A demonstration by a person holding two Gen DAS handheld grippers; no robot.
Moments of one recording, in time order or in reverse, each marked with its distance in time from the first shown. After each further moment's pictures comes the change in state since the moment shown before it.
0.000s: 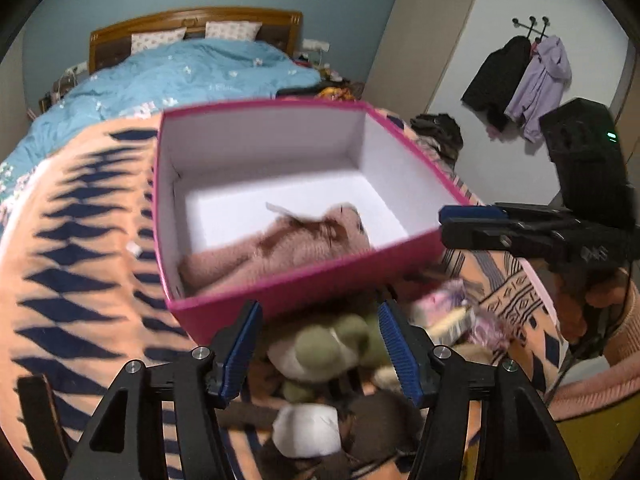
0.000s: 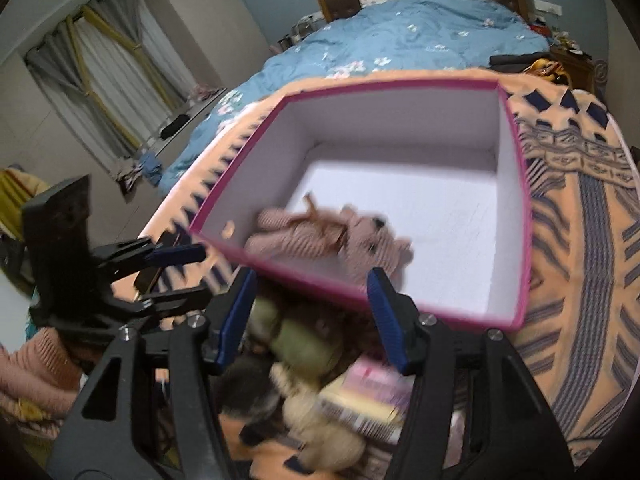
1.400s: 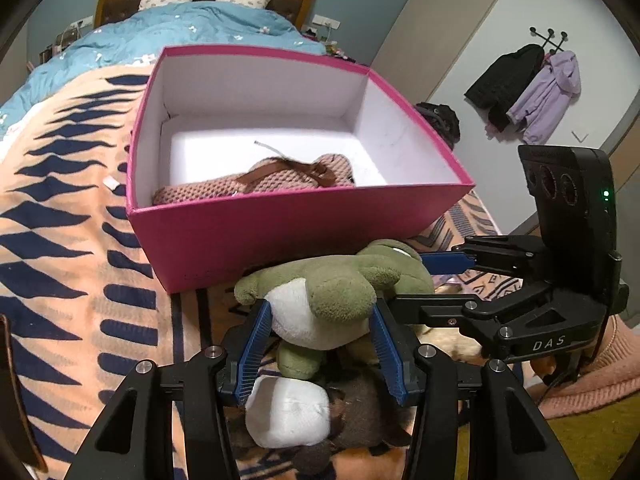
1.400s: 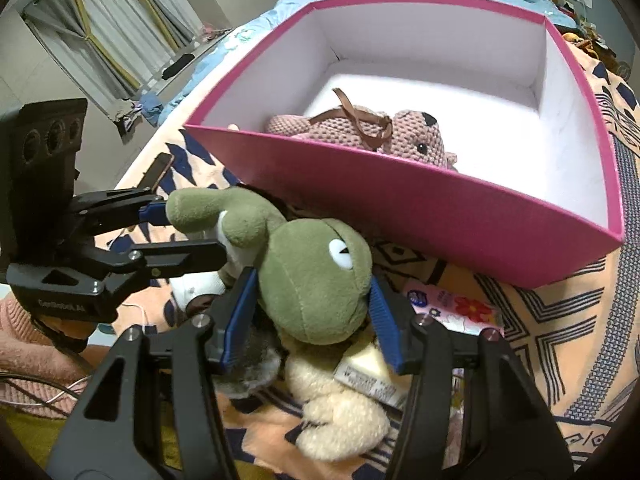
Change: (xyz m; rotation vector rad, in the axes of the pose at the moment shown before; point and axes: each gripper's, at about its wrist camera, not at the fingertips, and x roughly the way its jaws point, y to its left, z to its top) left arm 0.010 -0.002 -0.022 -0.104 0.063 -0.075; right arm 0.060 0.017 -0.028 -0.071 0.185 -0.012
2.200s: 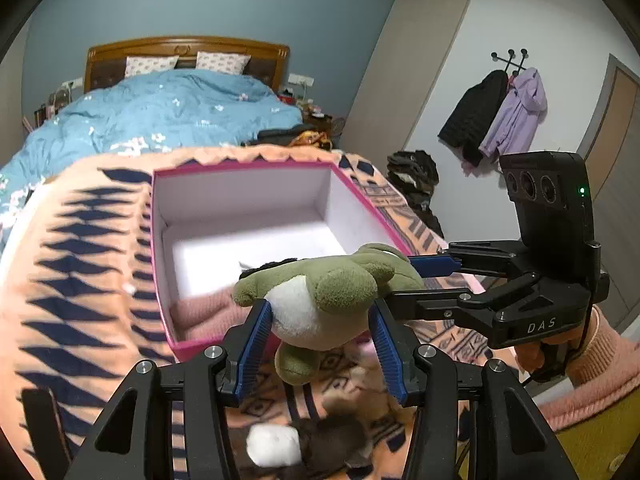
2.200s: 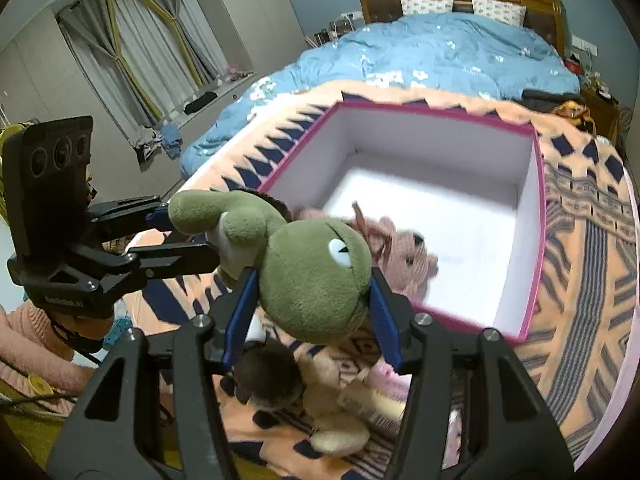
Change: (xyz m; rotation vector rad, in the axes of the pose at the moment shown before) left arm -0.072 -0.027 0.047 0.103 -0.213 -0.008; right arm -0.082 0.016 0.041 -0.087 -0.185 0.019
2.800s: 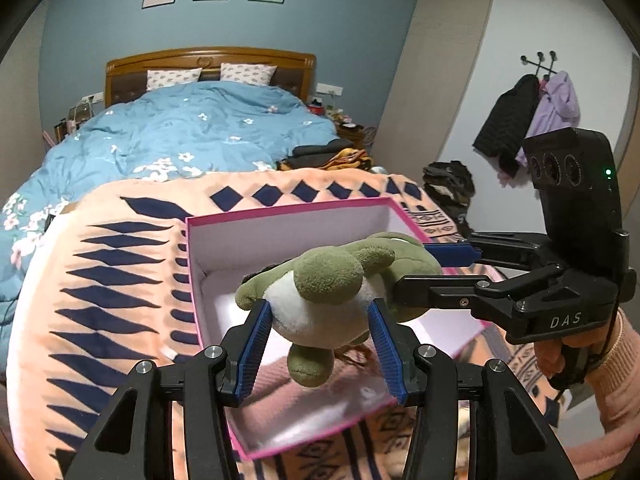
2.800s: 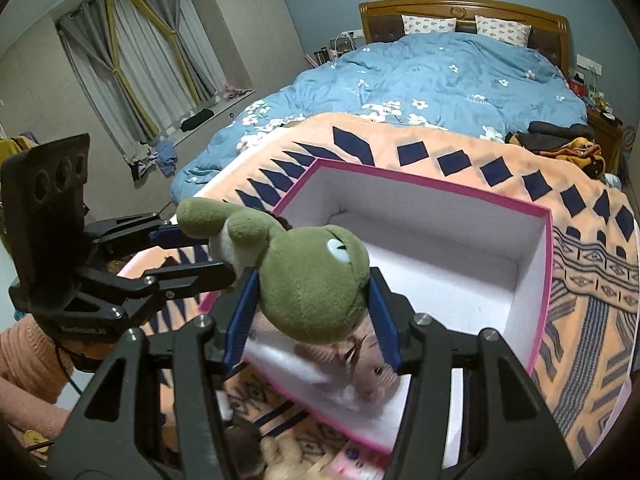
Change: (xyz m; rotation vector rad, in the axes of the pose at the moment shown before) left arm 0.042 0.045 0.057 0.002 -0.013 0.128; right arm 0.038 -0.034 0.074 -0.023 -0.051 -0.007
